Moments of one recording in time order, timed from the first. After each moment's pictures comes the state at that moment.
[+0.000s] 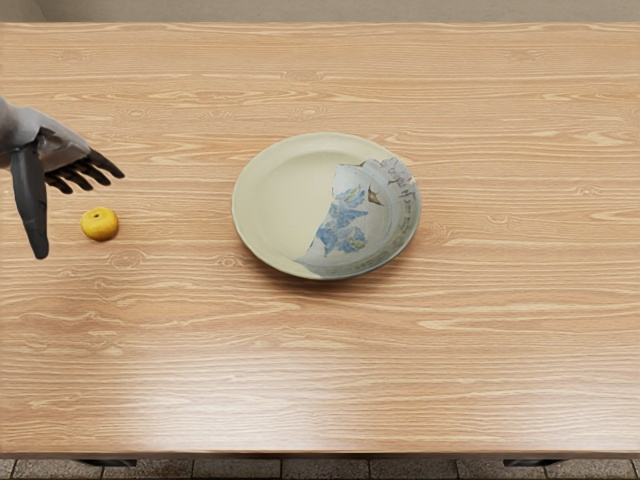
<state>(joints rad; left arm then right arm) -2.31 0.32 1.58 -1.37 -0.17 -0.61 -0.15 -0.05 0.00 0.01 0.21 0.12 0.02 0.13</state>
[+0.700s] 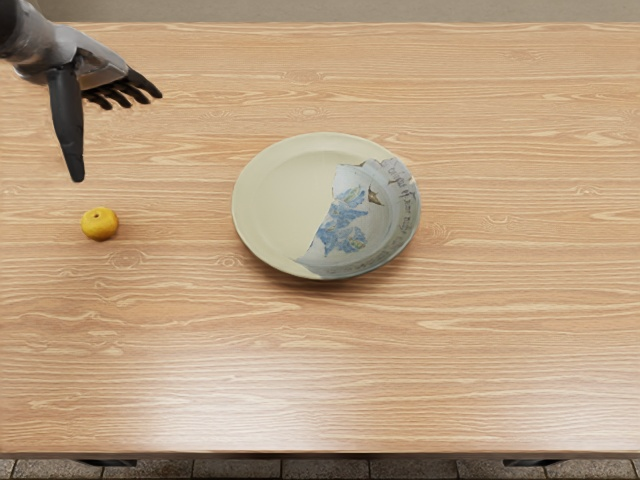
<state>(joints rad) -2.28 0.30 1.39 -1.14 -0.09 -0.61 -0.15 -0.05 0.00 0.00 0.21 0.13 0.02 0.13</state>
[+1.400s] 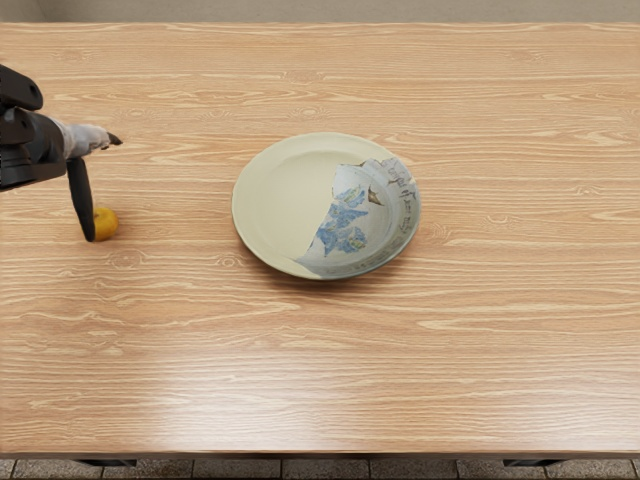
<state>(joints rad) -2.03 0.22 1.39 -1.37 -0.19 0.12 0.07 -0.05 0.00 0.00 0.21 0.13 0.02 0.13</state>
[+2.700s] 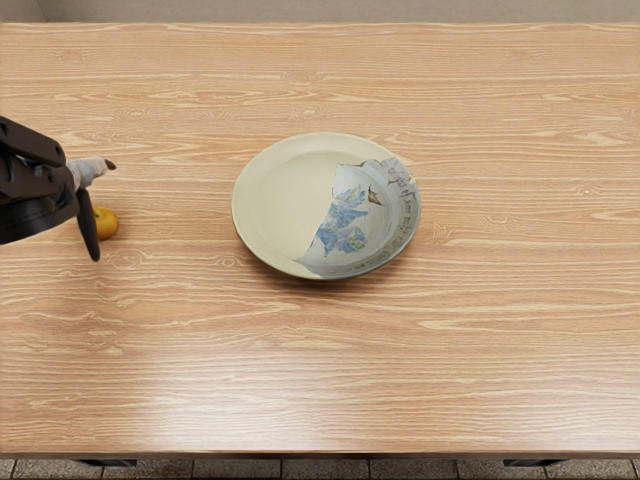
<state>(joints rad) -1.78 0.20 1.36 -1.21 -0.20 0.25 0.06 -0.05 0.00 0.00 0.21 0.13 0.02 0.13</state>
